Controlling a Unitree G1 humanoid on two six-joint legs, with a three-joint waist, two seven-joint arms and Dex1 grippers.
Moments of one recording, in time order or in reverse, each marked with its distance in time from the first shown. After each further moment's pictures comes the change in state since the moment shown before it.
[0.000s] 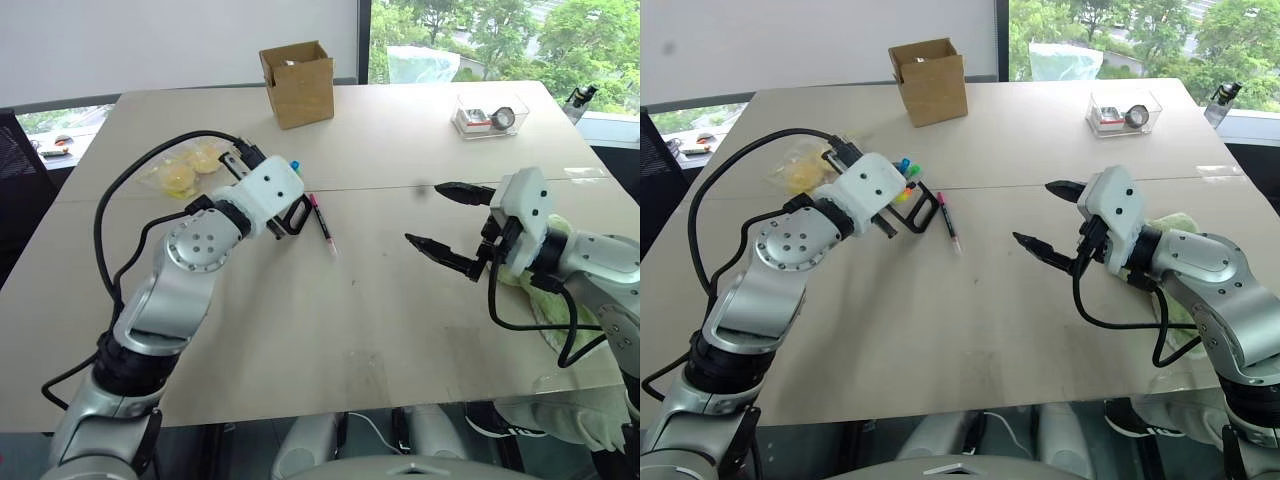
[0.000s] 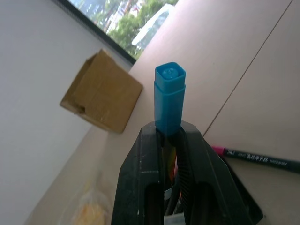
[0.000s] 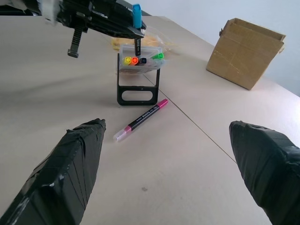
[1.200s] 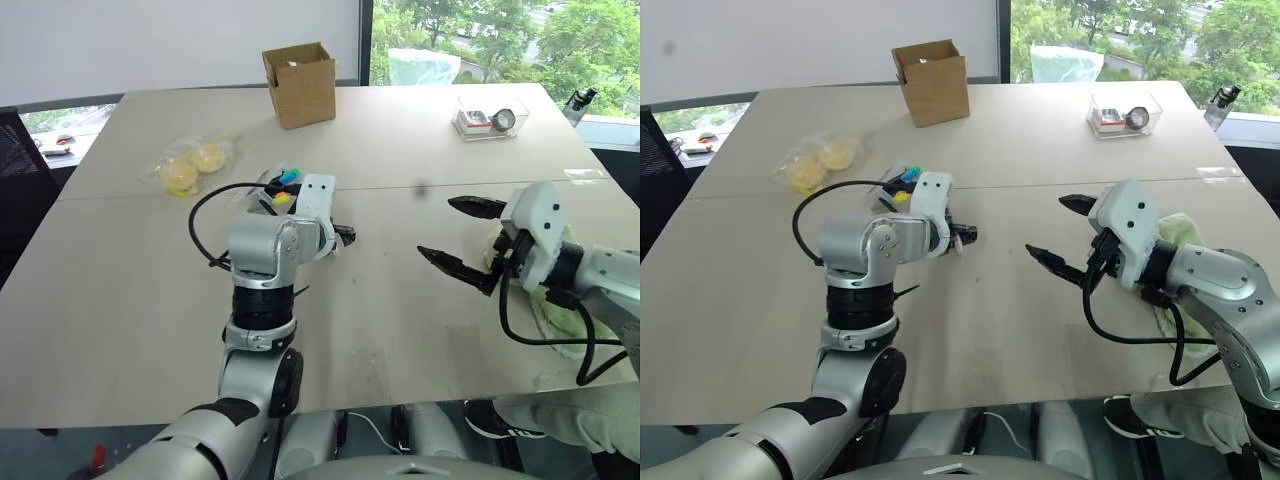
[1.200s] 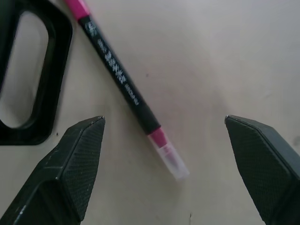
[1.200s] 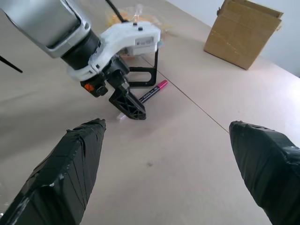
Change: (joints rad) left arm -0.325 -0.723 0.273 0.314 -0.253 0.962 0.494; right arm 0.108 -0.064 -0.089 -0.112 0.068 0.090 -0.044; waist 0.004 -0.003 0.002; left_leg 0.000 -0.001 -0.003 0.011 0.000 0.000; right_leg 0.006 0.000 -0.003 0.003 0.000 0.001
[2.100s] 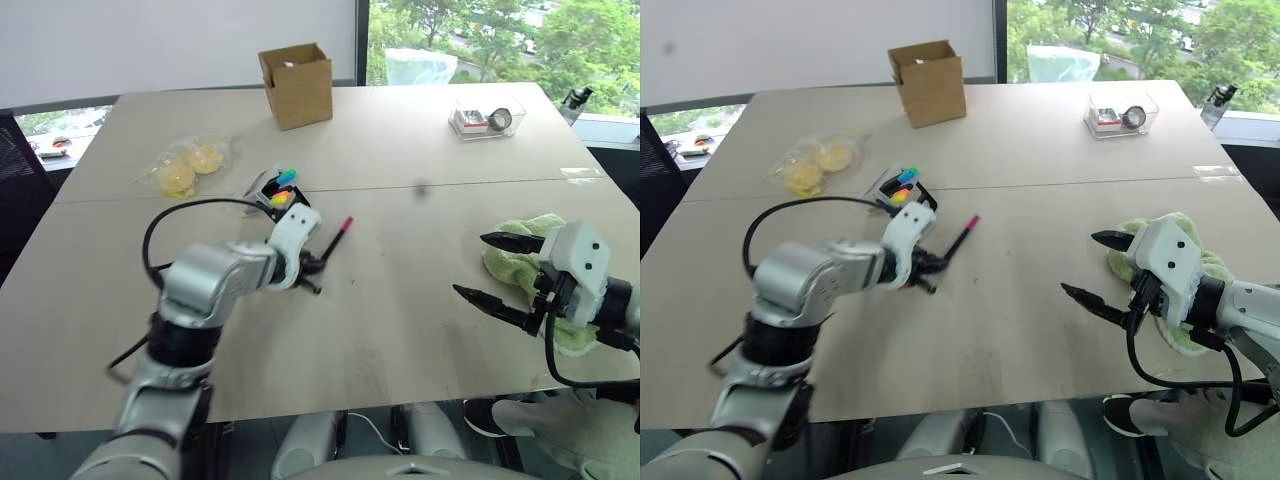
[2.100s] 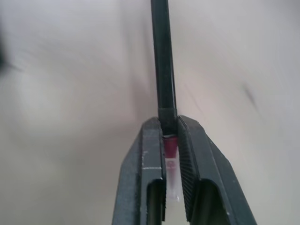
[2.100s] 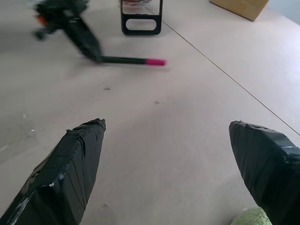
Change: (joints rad) left arm 0.316 0.752 -0.333 -0.356 -0.320 -0.246 -0.677; right arm 0.292 -0.122 -0.192 -0.031 0.014 -0.079 0.117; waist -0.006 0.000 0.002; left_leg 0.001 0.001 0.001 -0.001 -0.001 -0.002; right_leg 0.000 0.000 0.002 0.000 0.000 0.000
